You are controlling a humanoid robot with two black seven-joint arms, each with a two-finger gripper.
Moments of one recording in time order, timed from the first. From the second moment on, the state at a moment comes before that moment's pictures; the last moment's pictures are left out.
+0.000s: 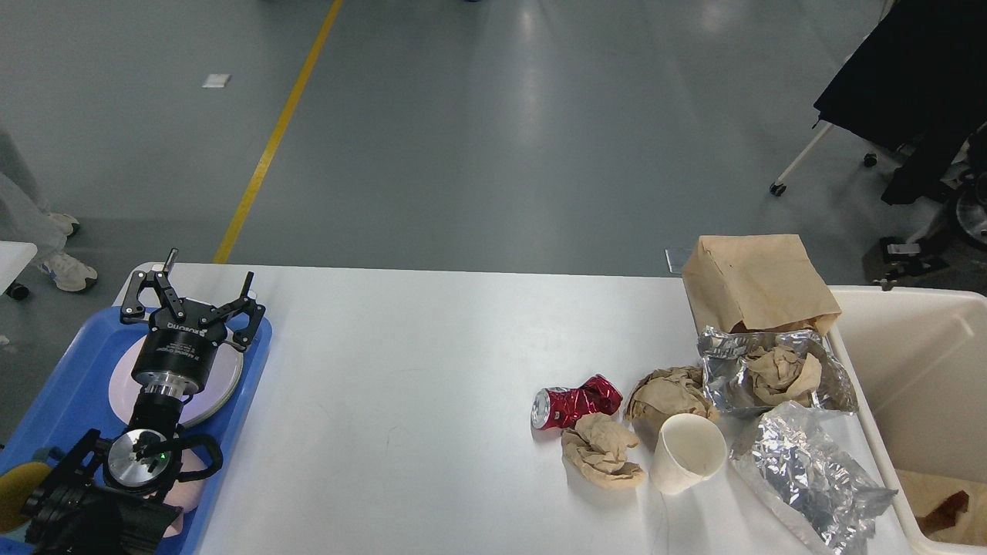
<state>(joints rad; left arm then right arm) -0.41 0.15 -1.46 -0.53 0.13 -0.70 -0.15 2.13 -0.45 -1.47 1.34 -0.38 0.49 -0.19</state>
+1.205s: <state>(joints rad) -0.41 0.15 -1.46 -0.53 0.13 -0.70 -0.15 2.45 -0.24 -1.32 1.58 -0.01 0.63 -0.17</state>
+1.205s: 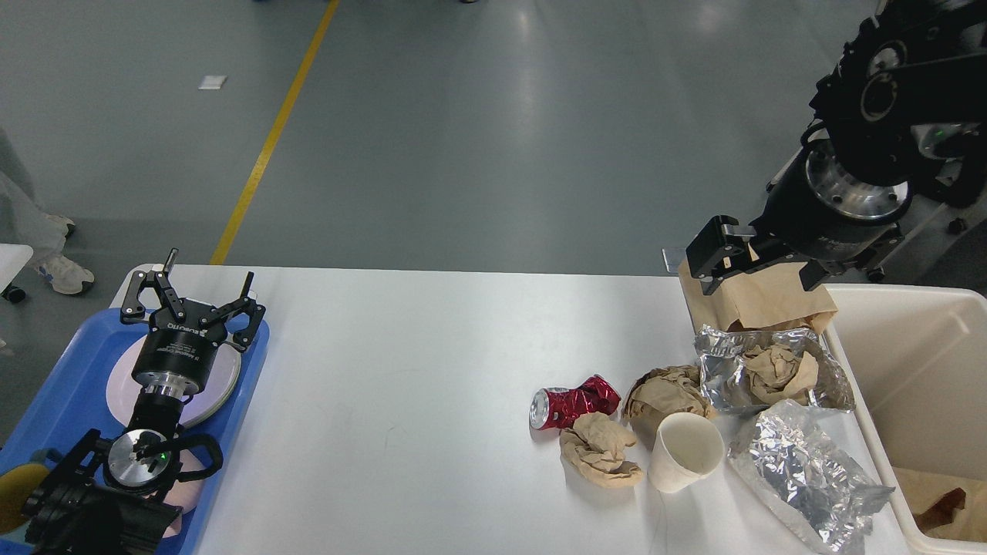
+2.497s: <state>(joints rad) -0.41 0.15 -1.46 -0.53 0.13 -0.70 -0.15 0.97 0.03 -1.33 0.15 -0.35 0.07 -0.13</state>
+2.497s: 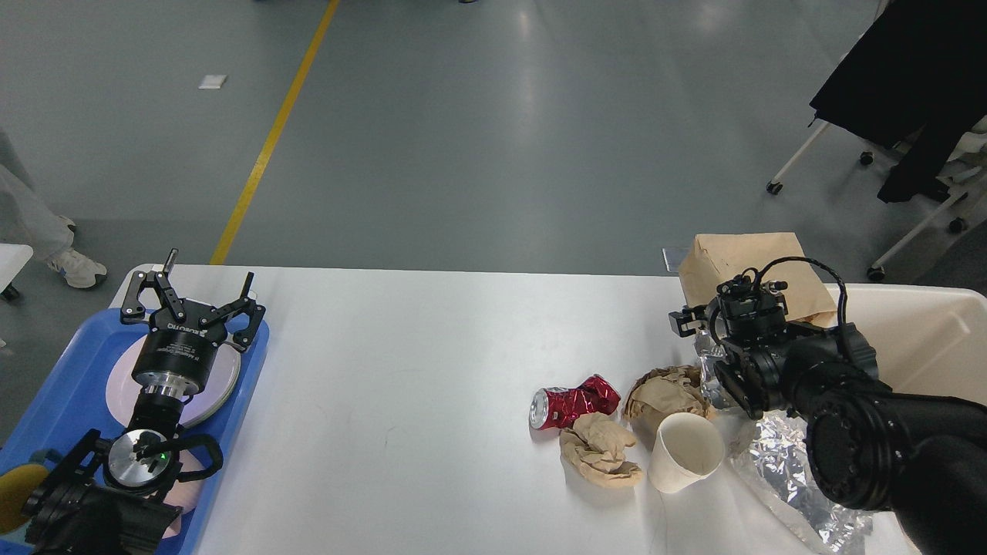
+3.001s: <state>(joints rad) -0.41 0.15 -1.46 -0.53 0.13 -0.70 -0.15 0.93 0.02 -1.31 0.12 -0.35 0.04 -0.14</state>
